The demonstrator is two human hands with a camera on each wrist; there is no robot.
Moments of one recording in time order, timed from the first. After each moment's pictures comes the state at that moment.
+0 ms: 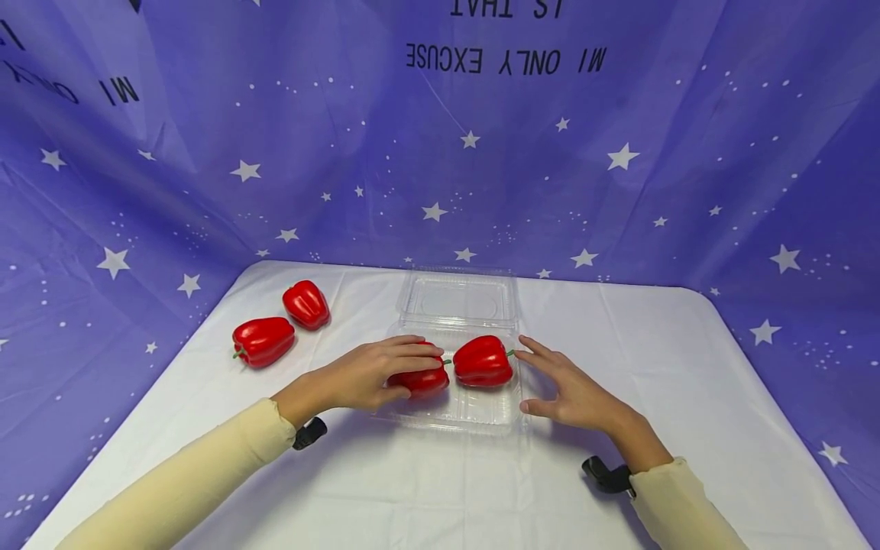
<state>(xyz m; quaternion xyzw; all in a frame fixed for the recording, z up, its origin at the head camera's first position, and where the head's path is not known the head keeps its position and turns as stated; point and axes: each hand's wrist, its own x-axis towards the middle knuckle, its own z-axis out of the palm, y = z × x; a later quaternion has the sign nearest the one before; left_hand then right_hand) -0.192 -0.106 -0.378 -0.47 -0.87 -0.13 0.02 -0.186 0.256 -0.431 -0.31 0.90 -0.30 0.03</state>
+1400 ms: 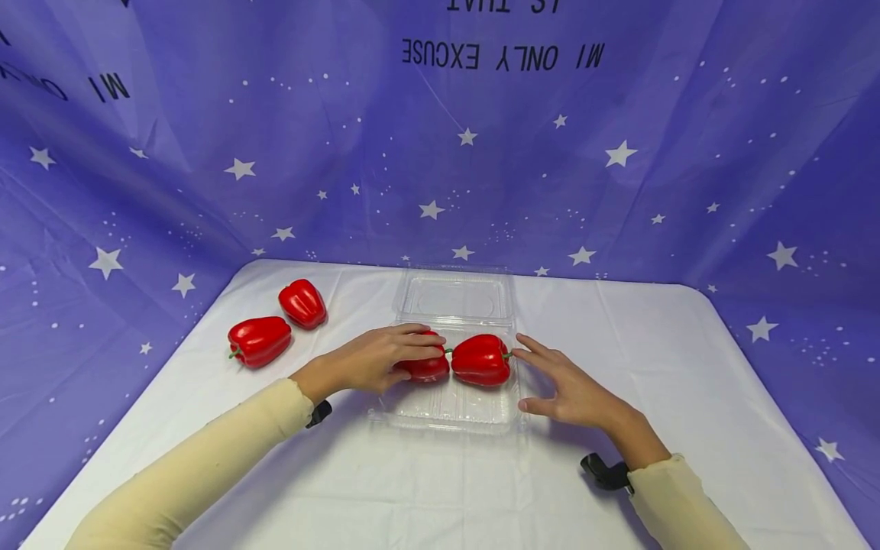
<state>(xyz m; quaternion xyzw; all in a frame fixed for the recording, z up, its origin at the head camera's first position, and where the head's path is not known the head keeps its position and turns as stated) -0.230 -0.102 -0.399 -0.51 -0.85 -0.08 0.04 -0.187 0.256 -0.431 -0.30 0.91 -0.29 0.04</state>
